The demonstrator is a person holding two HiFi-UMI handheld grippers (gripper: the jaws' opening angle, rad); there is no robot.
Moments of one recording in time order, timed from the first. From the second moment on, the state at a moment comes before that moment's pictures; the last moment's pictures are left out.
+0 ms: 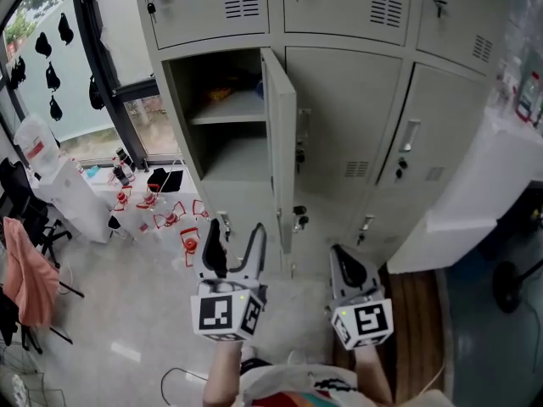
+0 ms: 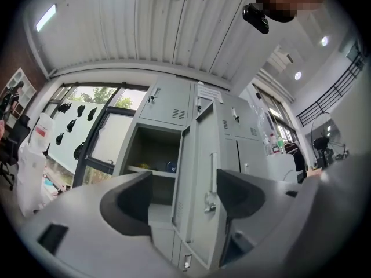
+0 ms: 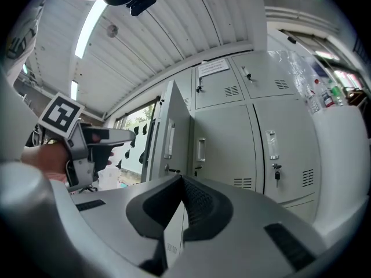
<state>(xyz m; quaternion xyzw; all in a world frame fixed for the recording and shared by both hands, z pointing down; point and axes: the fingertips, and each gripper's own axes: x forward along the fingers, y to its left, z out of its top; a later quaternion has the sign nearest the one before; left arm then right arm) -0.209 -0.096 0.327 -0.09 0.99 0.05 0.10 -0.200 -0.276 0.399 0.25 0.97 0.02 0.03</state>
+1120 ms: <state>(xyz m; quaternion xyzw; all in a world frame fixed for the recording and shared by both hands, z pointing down) -0.273 -0.150 0.292 -0.07 0.99 -0.02 0.10 -0.196 -0.289 0.407 0.26 0.97 0.01 0.03</state>
